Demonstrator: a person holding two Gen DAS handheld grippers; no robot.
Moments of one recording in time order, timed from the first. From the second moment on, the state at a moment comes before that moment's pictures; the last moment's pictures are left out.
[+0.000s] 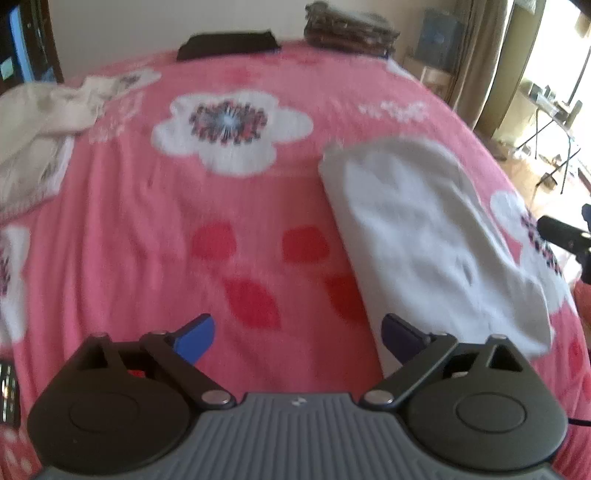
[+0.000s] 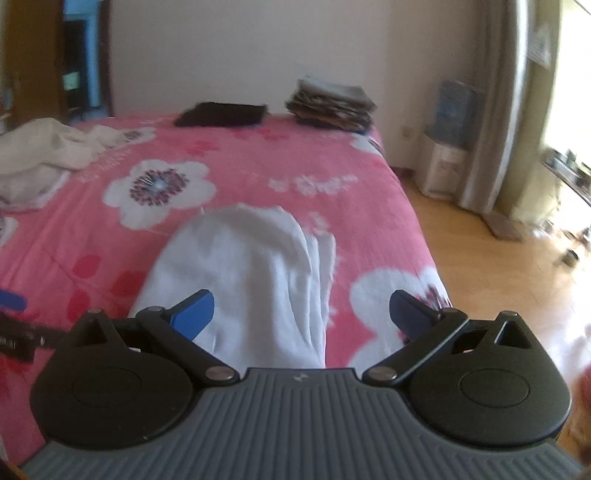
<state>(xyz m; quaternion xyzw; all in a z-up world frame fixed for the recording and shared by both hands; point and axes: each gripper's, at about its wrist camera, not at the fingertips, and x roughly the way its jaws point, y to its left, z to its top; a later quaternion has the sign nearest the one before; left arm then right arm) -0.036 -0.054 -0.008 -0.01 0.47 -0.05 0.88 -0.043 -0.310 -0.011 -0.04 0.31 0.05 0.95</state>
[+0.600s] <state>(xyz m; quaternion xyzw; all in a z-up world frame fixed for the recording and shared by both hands) 0.058 -0.062 -0.070 -0.09 0.49 -0.20 0.84 0.081 -0.405 -0.106 0.24 0.45 0.20 0.84</state>
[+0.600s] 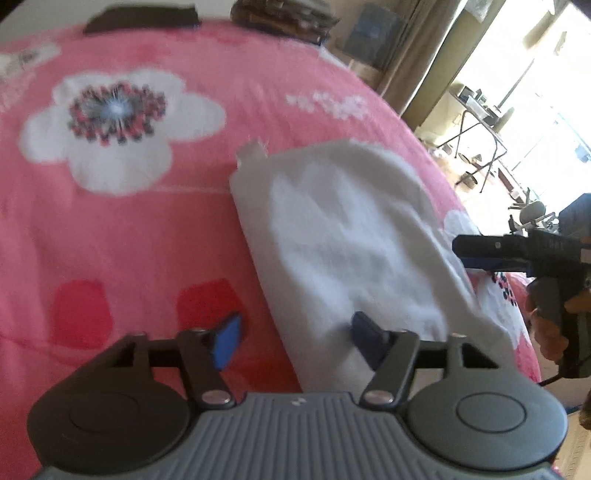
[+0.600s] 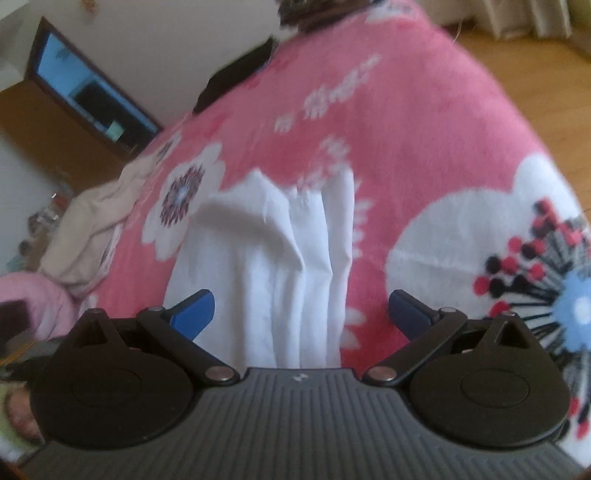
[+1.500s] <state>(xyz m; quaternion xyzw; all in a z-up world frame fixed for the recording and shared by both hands) 0.136 -0.049 -0.105 -0.20 0.47 -0.28 0.81 0.181 -0.401 -0.134 0.28 0.45 0.36 0.76</state>
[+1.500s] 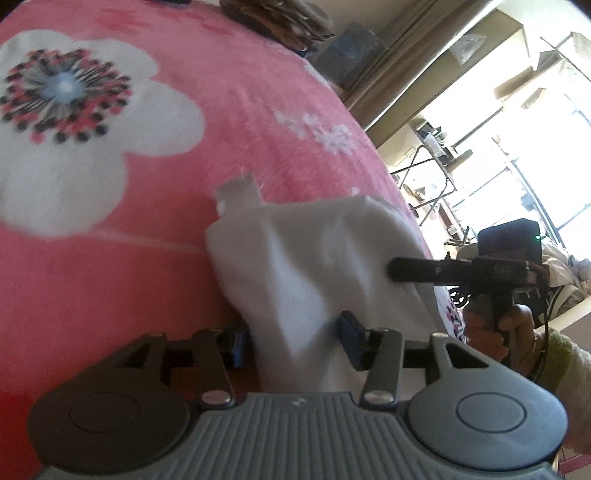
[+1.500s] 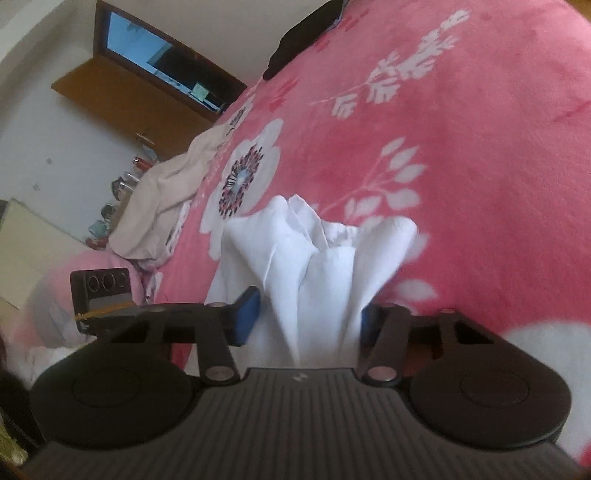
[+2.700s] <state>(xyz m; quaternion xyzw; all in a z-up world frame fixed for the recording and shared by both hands) 0.171 -0.051 0.098 -0.10 0.23 -0.22 0.94 0.219 -0.356 0.031 0.25 0.22 0.37 0.87</state>
